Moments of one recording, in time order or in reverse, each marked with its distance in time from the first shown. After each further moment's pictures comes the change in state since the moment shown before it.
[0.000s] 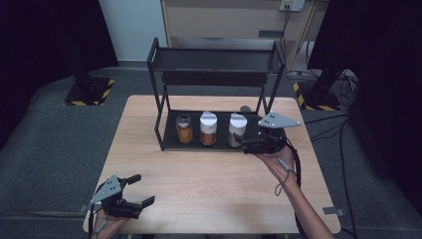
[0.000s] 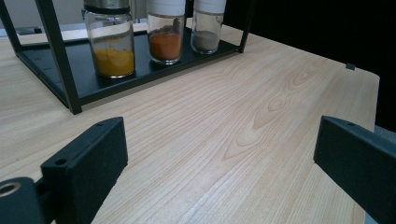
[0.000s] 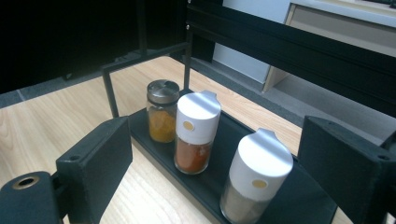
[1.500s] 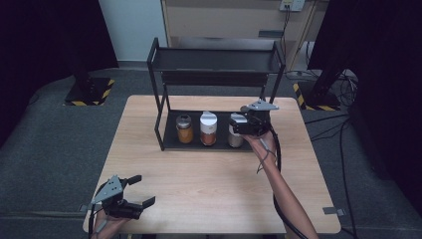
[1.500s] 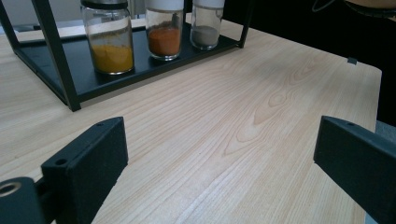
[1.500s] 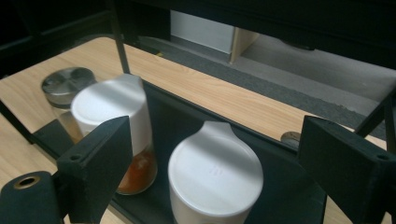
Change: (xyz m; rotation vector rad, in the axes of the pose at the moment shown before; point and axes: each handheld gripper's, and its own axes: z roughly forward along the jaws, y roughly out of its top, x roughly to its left) left arm -0.001 0.002 0.001 0.014 0.002 0.006; right arm -0.022 -0.005 0.095 0.100 -0.159 0.127
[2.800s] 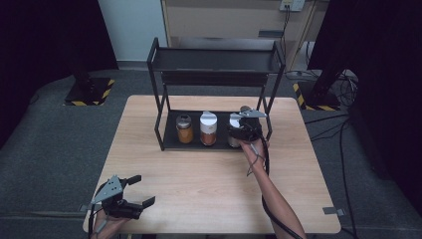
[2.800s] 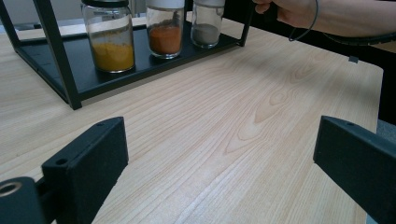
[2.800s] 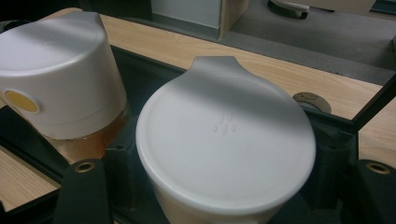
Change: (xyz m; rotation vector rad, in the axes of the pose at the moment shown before) left arm 0.000 0.001 0.000 0.011 0.001 0.005; right arm 0.015 -0.031 0.045 0.079 -0.068 0.076
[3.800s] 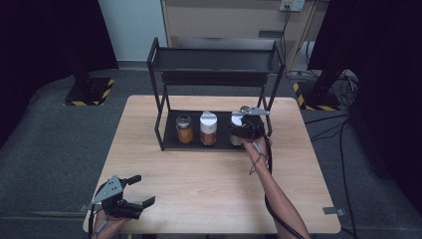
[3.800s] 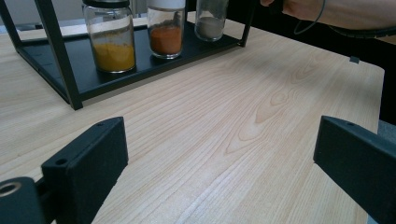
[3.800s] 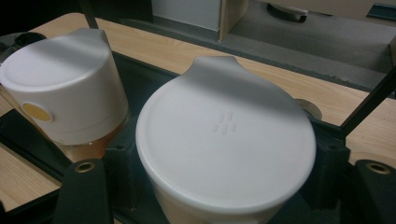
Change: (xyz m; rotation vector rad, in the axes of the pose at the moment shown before) left arm 0.000 0.000 0.000 -0.001 0.004 -0.002; right arm -0.003 0.009 -0.009 -0.004 0.001 -0.011
